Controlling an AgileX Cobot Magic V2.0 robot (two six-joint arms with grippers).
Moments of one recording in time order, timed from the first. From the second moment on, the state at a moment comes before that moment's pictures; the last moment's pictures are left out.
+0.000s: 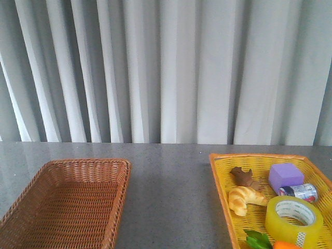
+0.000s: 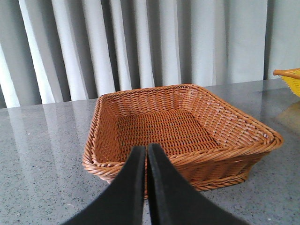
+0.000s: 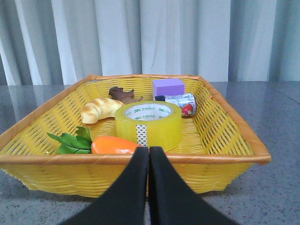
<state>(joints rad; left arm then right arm) -0.09 -0.01 0.02 -0.07 0.05 0.07 -0.02 -0.01 0.03 -0.04 0.09 0.07</state>
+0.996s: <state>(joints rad) -0.09 -0.01 0.02 -0.07 0.05 0.05 -0.02 -0.01 0.03 -0.03 0.08 0.07</state>
